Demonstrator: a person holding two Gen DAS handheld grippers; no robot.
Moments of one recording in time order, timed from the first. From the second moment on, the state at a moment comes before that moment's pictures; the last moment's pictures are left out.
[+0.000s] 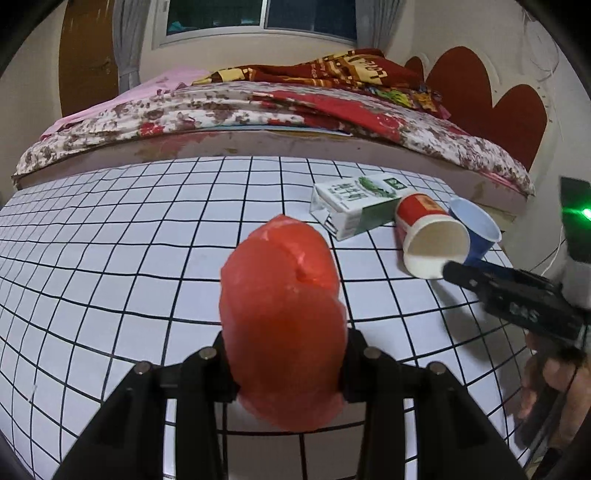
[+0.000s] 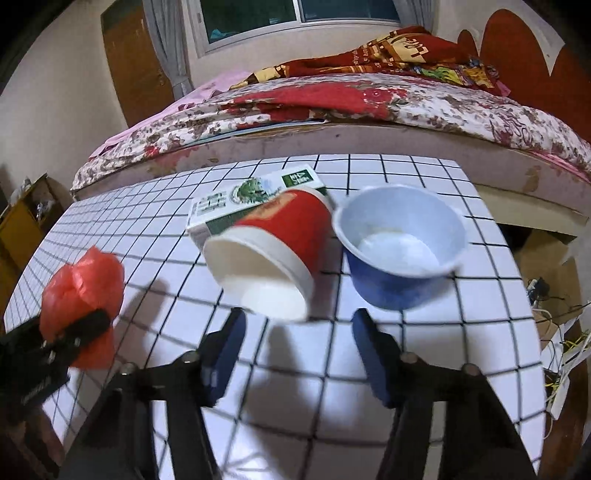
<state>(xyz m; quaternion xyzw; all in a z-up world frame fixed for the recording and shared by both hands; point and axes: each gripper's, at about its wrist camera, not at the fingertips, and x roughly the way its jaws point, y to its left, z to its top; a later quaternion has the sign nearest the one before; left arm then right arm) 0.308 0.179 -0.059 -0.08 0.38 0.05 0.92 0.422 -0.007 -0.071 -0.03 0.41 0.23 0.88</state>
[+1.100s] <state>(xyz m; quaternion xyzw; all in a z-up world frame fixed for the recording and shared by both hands) 0.195 0.110 -0.040 -0.04 0.34 0.01 0.94 0.275 -0.100 -0.032 0.01 0.37 0.21 0.91</state>
